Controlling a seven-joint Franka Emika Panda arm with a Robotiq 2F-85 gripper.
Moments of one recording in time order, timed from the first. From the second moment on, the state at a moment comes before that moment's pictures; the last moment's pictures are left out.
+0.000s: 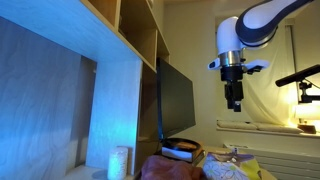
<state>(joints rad) -0.06 0.44 -0.02 -1.56 -0.13 2.02 -0.42</state>
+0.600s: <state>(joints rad) -0.07 0.53 -0.03 -1.44 -0.13 1.91 -0.42</state>
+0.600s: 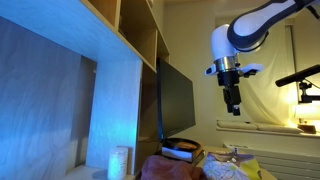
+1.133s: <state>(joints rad) -0.10 0.54 -0.02 -1.52 -0.14 1.98 -0.46</state>
